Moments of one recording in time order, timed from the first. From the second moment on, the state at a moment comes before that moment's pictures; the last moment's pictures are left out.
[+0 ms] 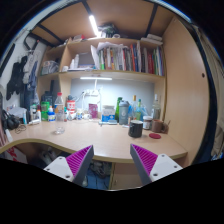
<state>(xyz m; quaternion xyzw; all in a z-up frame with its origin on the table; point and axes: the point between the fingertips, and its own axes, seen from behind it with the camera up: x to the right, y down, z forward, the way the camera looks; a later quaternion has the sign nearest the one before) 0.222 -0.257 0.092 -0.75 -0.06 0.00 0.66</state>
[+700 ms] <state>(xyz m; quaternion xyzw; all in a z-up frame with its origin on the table) 0.061 -0.164 0.118 -0.72 -0.11 0.13 0.68</state>
